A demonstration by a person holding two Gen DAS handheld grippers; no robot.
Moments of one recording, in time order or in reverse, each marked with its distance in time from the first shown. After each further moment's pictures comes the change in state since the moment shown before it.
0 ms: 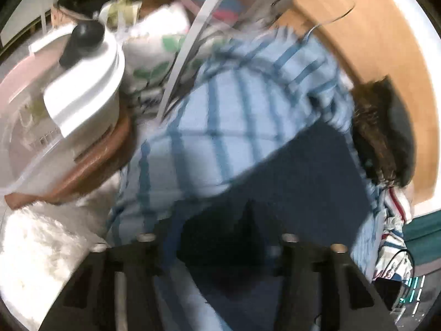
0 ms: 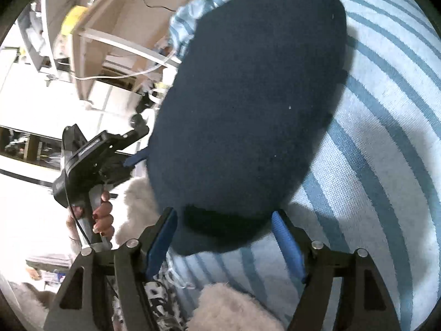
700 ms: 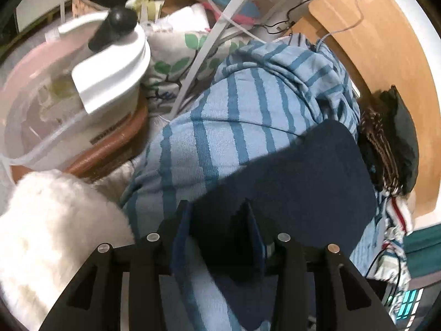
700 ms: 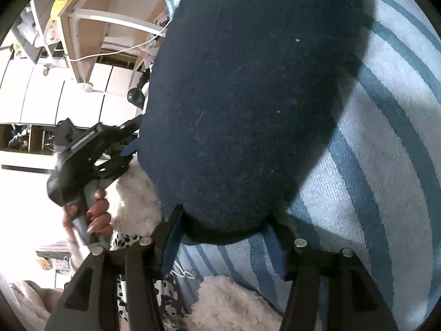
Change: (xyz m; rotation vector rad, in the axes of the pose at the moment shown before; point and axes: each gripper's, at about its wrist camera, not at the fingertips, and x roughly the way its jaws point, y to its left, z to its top) left arm -0.038 -0.008 -0.023 -0.012 -0.085 0.063; right arm 0.026 0.001 -0.013 -0.010 0.110 0.052
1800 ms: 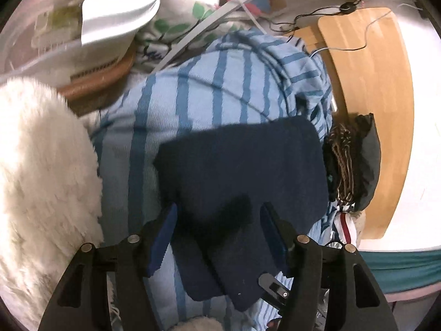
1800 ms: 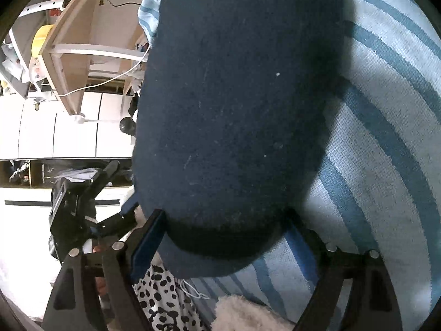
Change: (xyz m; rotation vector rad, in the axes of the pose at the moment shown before) left arm 0.009 0.019 -0.028 -0.288 0.141 -0.274; right arm -0.003 -0.006 0.009 0.143 -0.057 0.002
